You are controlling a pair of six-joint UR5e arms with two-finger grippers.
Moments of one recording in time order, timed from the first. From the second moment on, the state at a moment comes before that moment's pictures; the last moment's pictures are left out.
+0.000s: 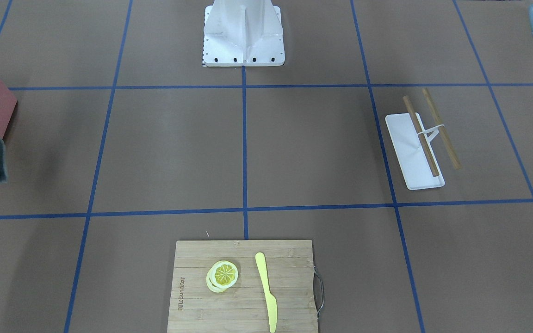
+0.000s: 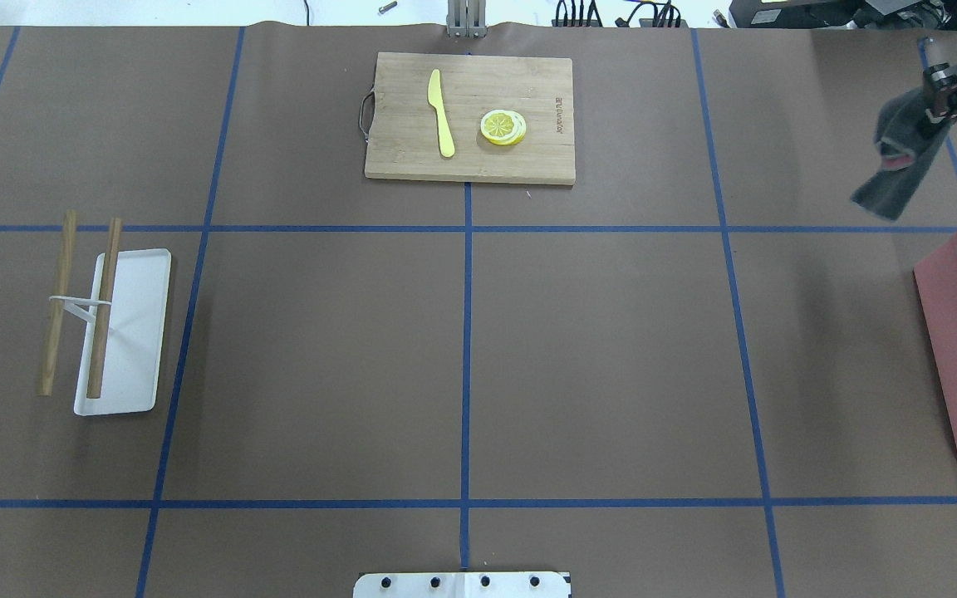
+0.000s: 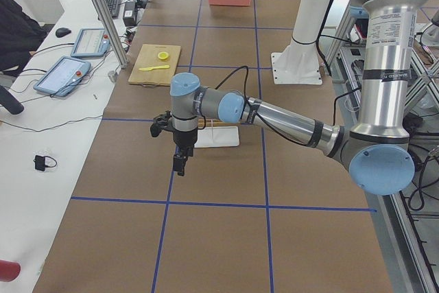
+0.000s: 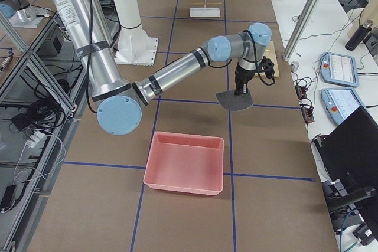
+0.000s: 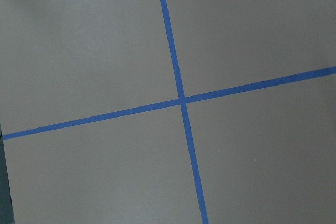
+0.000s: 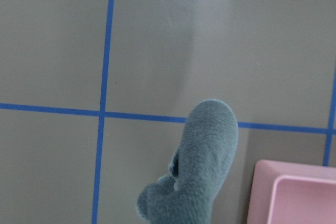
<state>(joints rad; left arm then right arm) -1.36 -1.57 -1.88 -1.46 -2.05 -0.09 1.35 -1.23 1.87 -2.06 2.34 0.21</state>
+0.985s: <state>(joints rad) -1.36 -1.56 -1.89 -1.46 -2.05 -0.09 1.43 -1.56 1.95 -2.15 2.20 -0.15</state>
